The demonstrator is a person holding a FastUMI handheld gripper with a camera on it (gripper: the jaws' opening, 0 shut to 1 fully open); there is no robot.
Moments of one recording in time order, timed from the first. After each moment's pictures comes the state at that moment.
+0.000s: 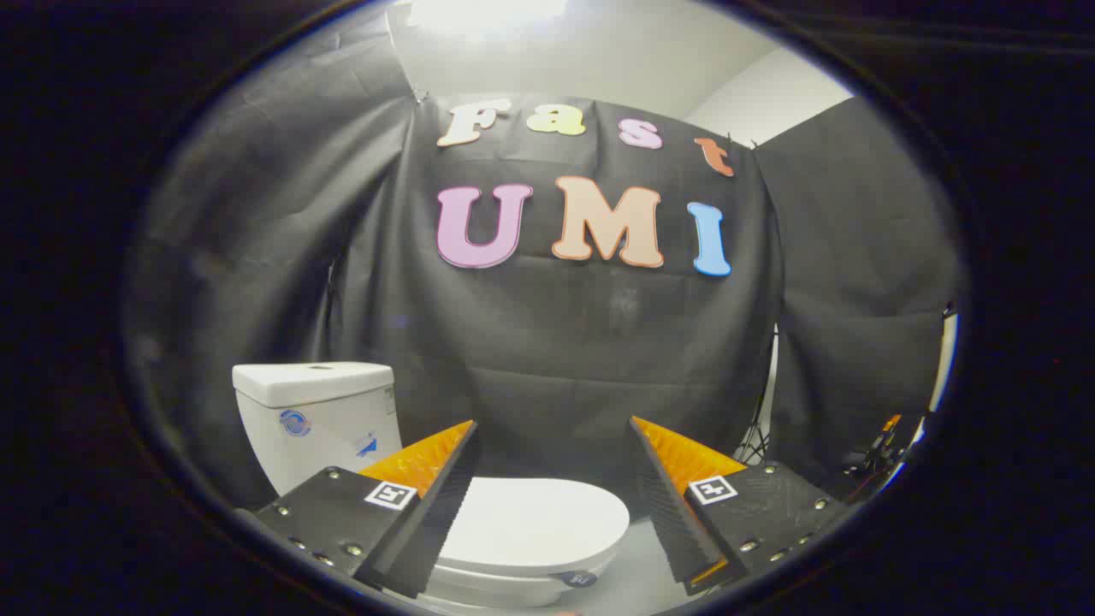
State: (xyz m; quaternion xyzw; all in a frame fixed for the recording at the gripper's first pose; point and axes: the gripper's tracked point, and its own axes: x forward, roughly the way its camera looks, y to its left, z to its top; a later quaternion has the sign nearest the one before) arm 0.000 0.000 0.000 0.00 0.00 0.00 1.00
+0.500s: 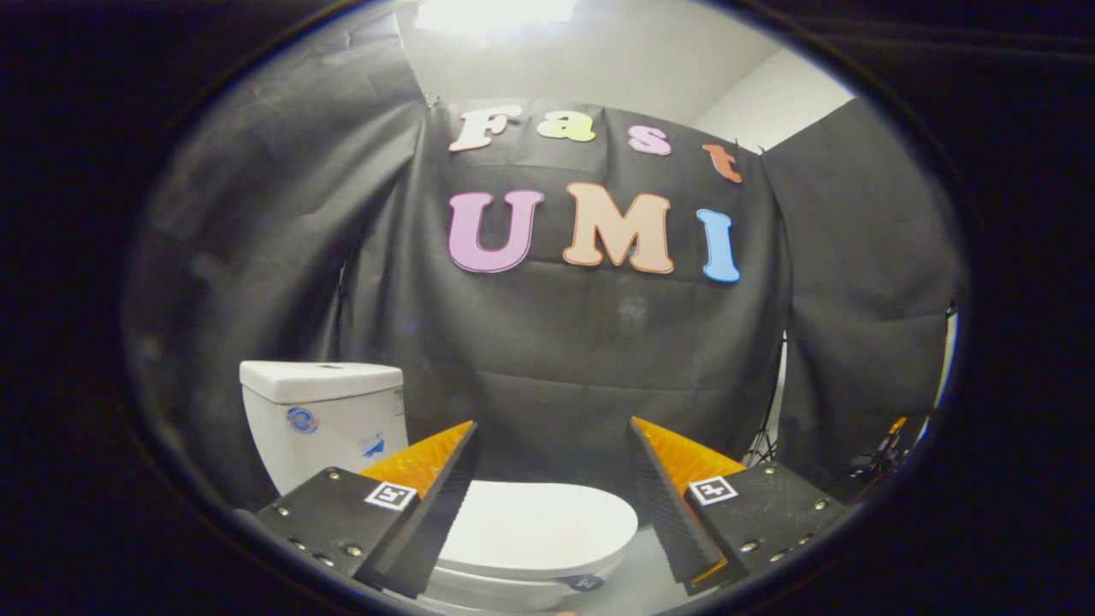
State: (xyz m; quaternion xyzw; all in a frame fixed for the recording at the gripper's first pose) arm 0.006 0.008 -0.017 -0.01 0.00 0.01 1.00
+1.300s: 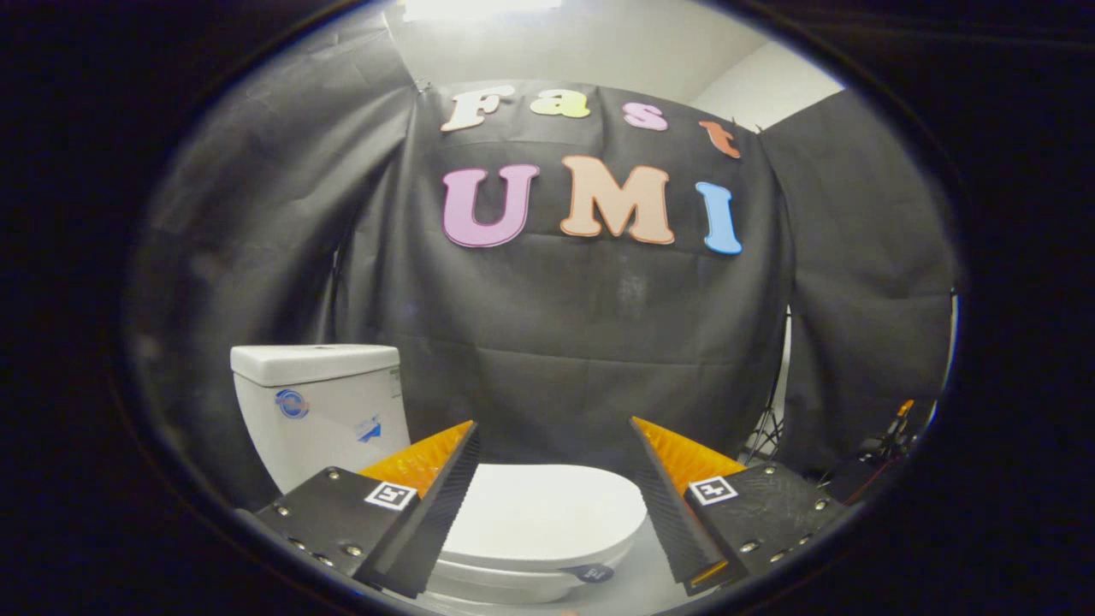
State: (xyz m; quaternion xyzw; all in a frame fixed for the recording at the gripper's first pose) arm 0.020 -0.001 -0.054 0.01 0.04 0.00 1.00
